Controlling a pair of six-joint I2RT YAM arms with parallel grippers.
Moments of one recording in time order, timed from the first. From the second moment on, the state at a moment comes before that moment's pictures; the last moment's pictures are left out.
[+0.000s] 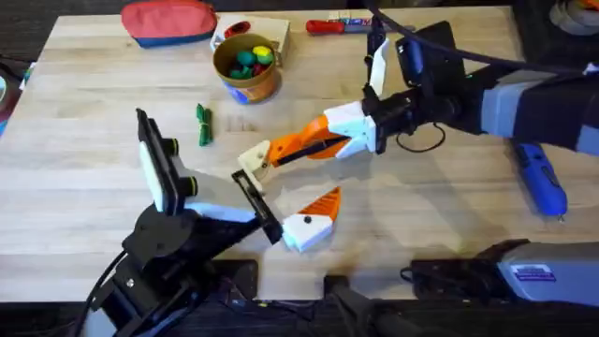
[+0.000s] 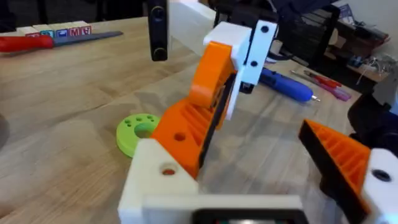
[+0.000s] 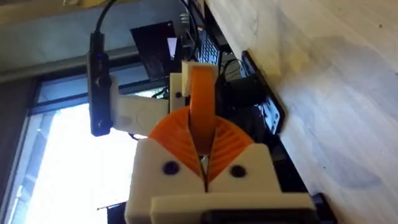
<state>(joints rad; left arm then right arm) -0.72 0.01 0.02 -0.10 0.27 -0.25 0.39 1.53 0.82 -0.24 -1.32 0.72</state>
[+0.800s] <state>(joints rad) -0.72 0.01 0.02 -0.10 0.26 -0.26 0.43 1.64 0.82 -0.09 -1.37 0.78</state>
